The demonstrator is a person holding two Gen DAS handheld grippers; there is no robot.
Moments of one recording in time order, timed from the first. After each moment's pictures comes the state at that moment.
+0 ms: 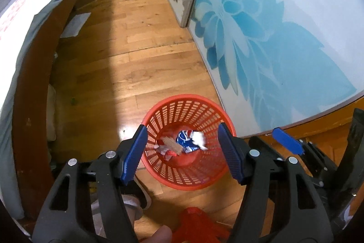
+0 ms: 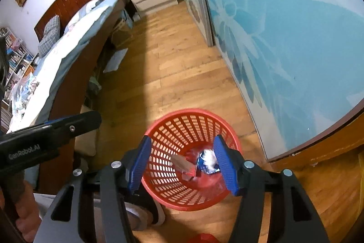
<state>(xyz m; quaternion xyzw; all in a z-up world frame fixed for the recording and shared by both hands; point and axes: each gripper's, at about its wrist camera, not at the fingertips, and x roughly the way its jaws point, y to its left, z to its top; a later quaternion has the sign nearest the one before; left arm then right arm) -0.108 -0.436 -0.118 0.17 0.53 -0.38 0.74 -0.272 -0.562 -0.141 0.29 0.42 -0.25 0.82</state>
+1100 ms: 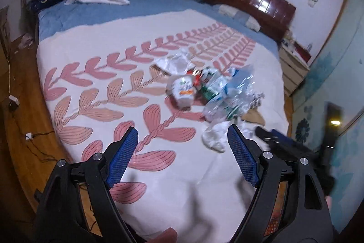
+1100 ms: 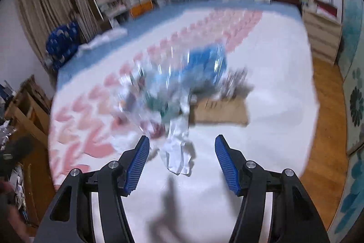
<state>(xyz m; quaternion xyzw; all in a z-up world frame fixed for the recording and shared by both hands) 0.077 0.047 -0.003 -0.14 0.39 -0.01 0.91 0.166 -0.170 -0.051 0.09 0.43 0.11 0.89</state>
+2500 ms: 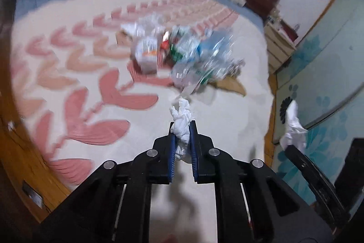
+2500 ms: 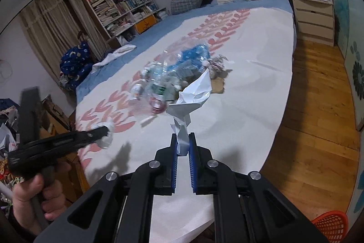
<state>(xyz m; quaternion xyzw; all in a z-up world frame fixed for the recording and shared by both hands) 0.072 0.007 -0.020 -0.14 0.44 -0.08 0.88 0.050 -0.246 -0.026 0.16 0.38 0.15 0.90</state>
